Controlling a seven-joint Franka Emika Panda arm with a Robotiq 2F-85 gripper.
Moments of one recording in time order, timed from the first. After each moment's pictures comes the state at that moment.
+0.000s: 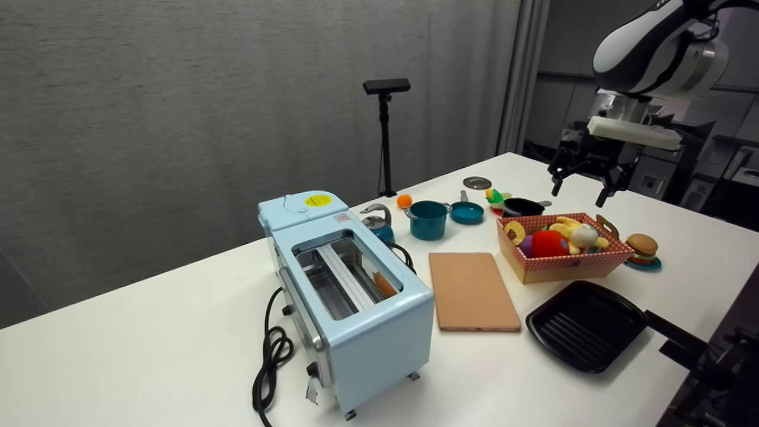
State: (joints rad) arm -0.16 0.24 -0.16 -2.19 0.37 2.34 0.31
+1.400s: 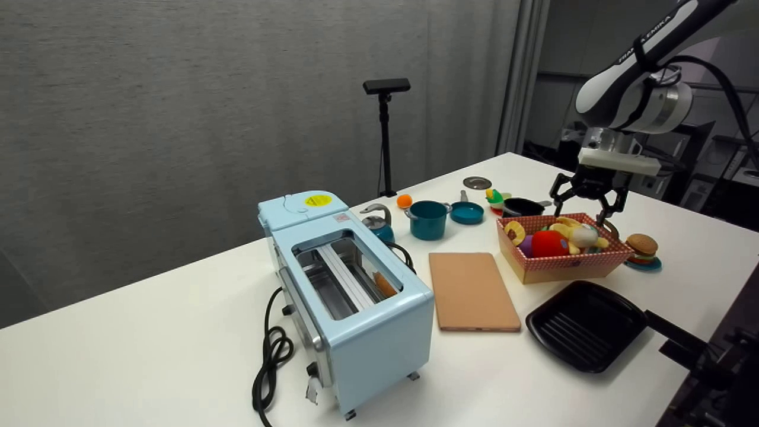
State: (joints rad) arm -0.24 0.49 -0.16 -2.03 0.38 2.34 0.31
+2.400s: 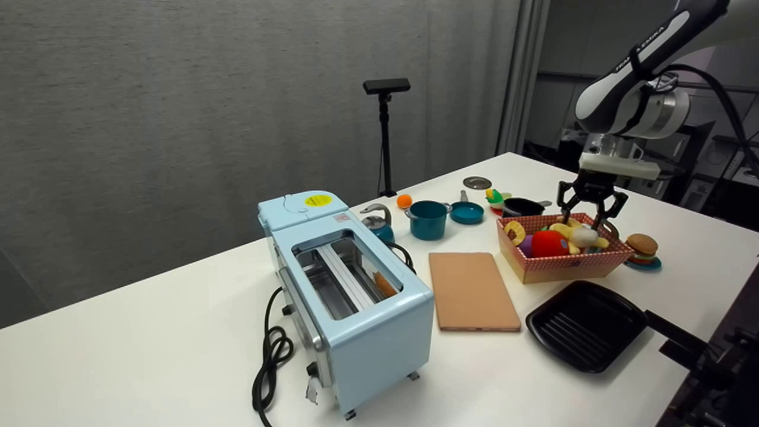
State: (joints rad) arm -0.25 0.53 -0.17 -2.00 0.38 2.34 0.31
